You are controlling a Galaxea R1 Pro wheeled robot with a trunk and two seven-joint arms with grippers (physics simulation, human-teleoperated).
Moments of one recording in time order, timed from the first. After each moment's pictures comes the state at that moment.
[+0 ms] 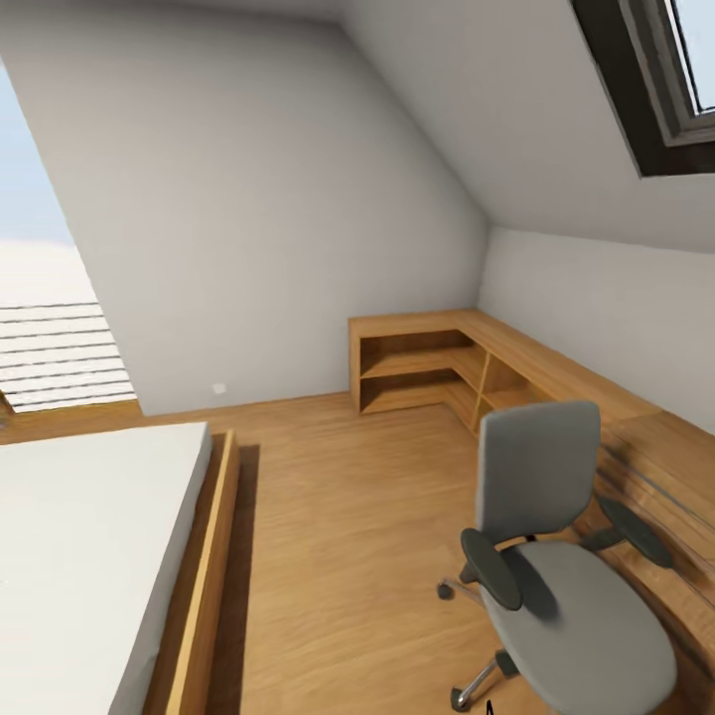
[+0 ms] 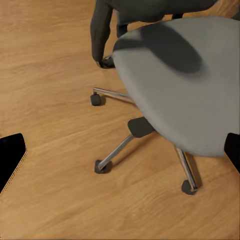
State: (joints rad) left arm -0.06 0.04 -0.23 -0.43 0.60 -0.23 0.32; right arm -0.30 0.00 0.46 -0.07 -0.47 -0.72 -0.26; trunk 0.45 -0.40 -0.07
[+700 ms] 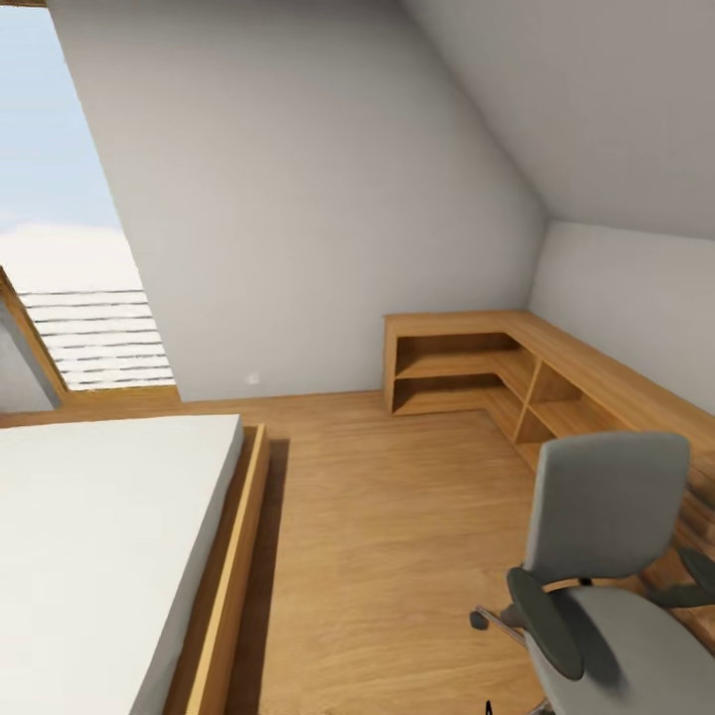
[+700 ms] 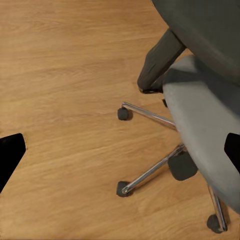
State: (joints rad) left arm -0.06 0.03 -0.23 -0.43 0.59 -0.24 0.32; right arm -0.30 0.00 0.46 -0.07 -0.47 -0.72 -0.26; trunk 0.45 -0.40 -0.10
